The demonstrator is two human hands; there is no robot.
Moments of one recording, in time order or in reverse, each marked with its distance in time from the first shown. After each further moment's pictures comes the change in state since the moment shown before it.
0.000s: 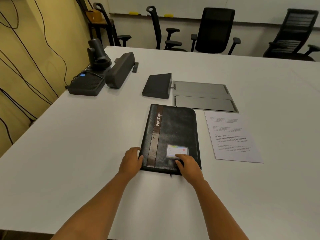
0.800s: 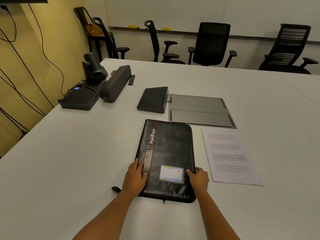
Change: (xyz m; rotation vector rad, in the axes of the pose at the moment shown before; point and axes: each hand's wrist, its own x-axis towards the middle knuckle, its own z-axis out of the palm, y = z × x) left_hand 0.040 0.018 0.043 0.222 -0.061 0.048; right_hand 0.059 0.035 -0.023 0.329 0.263 0.567
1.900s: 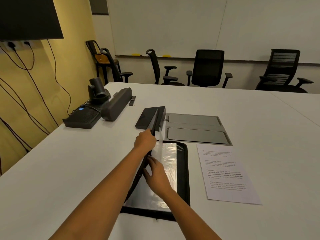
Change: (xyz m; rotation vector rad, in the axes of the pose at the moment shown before) left_hand 0.071 0.161 -0.142 -0.134 0.073 -0.175; right_hand -0.066 -0.106 0.020 0.067 -0.323 -0.848
